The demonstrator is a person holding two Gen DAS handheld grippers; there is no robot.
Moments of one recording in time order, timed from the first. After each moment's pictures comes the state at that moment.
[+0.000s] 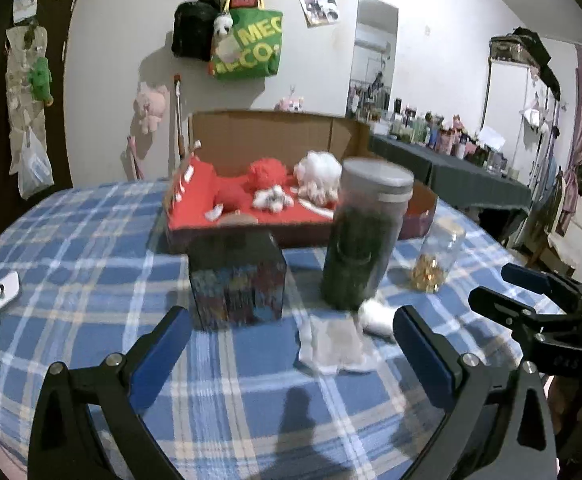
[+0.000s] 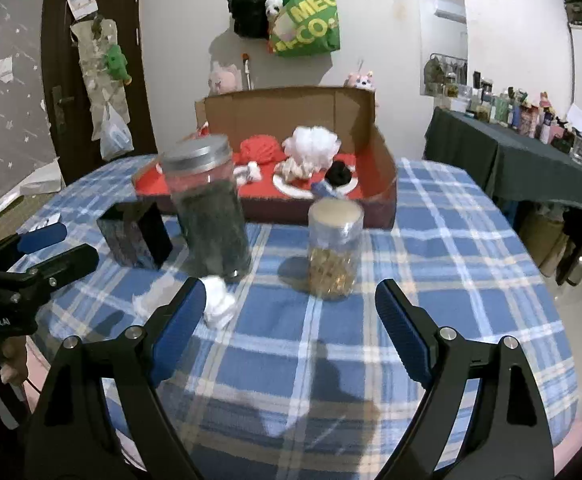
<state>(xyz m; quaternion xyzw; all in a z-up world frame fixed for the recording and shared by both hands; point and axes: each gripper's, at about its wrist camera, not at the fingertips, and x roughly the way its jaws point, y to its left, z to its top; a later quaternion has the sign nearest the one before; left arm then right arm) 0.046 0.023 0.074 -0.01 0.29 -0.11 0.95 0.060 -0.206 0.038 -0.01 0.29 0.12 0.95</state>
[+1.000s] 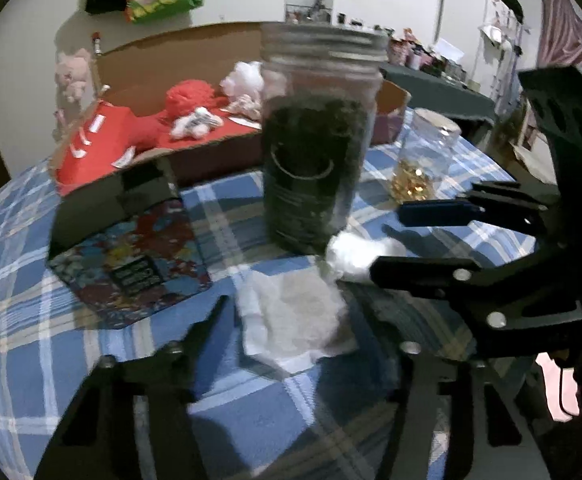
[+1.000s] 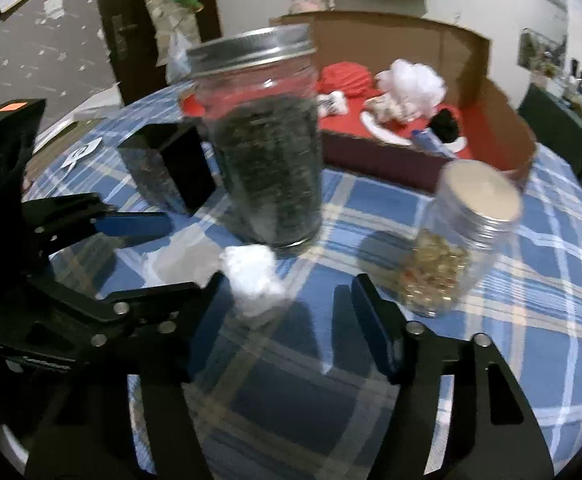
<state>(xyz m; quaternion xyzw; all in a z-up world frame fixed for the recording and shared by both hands) 0.094 -0.016 0.030 0.07 0.40 -0.21 0.89 0.124 -0.167 0.000 -0.07 0.39 0.28 0.88</state>
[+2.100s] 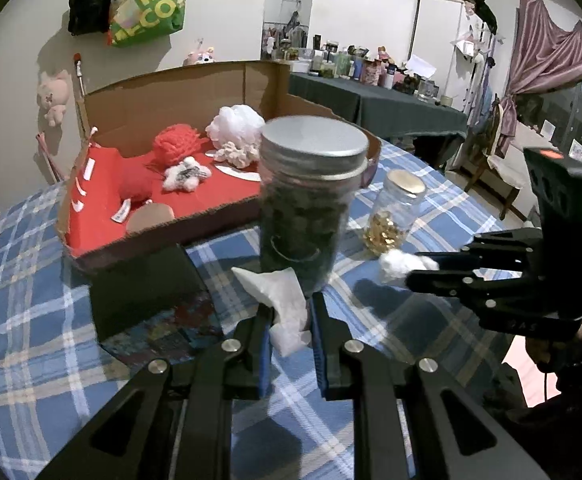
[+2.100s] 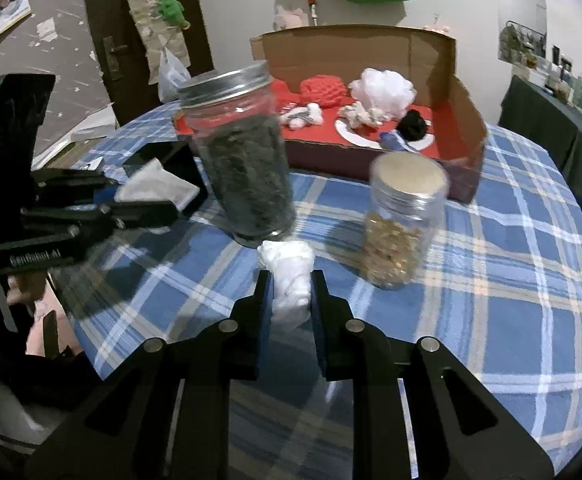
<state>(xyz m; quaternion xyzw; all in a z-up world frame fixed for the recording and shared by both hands) 0.104 -0.002 0.081 0.06 0.37 -0.25 0.89 0.103 -0.204 0.015 -0.04 0.37 0.25 0.89</state>
